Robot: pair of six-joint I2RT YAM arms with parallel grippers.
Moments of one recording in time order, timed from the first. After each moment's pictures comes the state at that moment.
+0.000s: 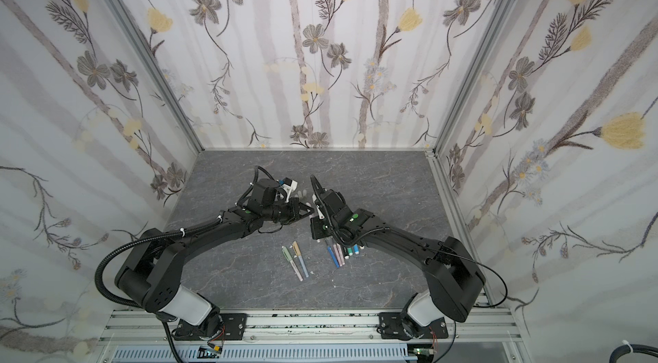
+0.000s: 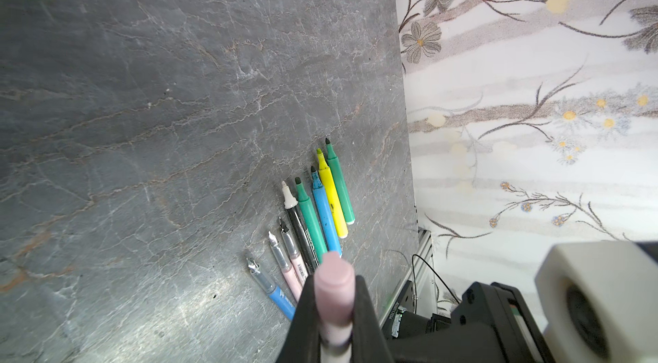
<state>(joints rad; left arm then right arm) -0.54 1.56 0.89 0.08 0.59 -0.86 0.84 1.50 1.04 -0.38 -0.08 0.52</state>
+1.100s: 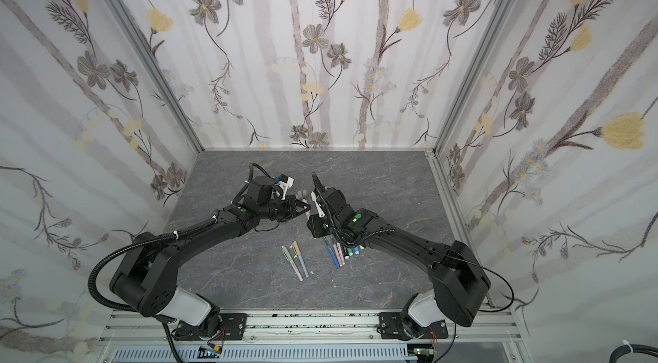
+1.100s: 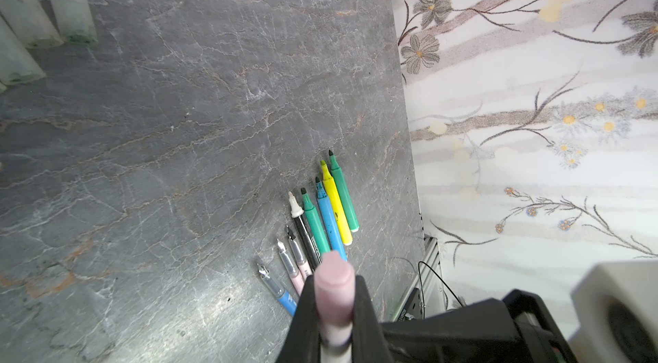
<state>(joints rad) -0.51 1.51 0.89 0.05 0.58 -0.81 0.84 1.47 1.05 -0.38 -0.09 0.49</state>
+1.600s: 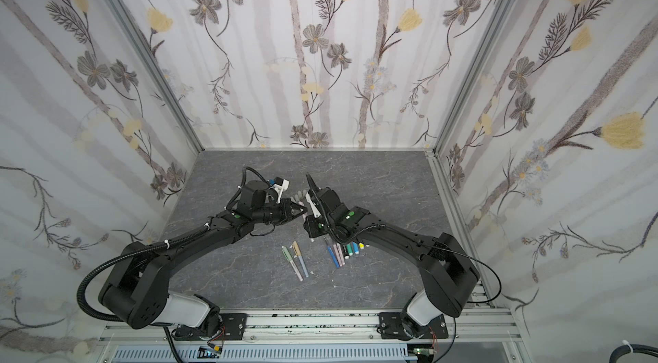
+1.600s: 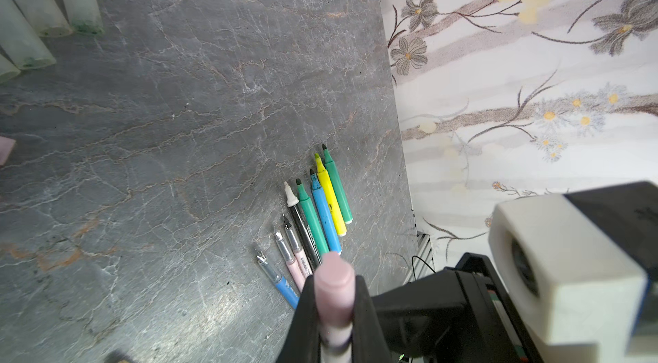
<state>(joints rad) -0.50 1.46 0.82 0.10 0.60 -0.84 0.84 1.55 1.08 -0.35 -0.13 0.47</state>
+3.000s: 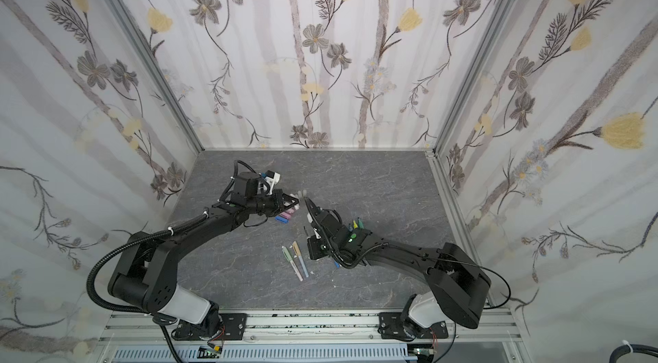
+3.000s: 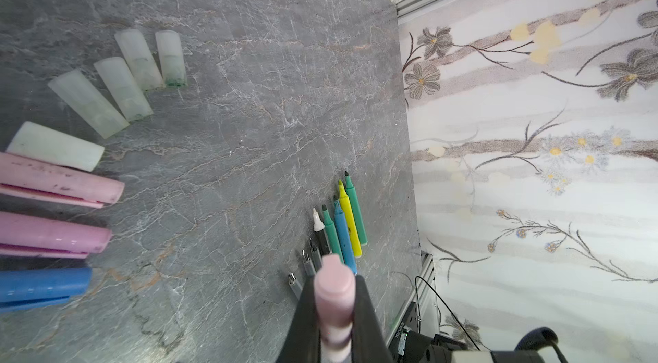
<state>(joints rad) -0.35 1.53 0.90 0.04 0.65 -0.78 0.96 1.45 0.86 -0.27 -0.07 0.57</state>
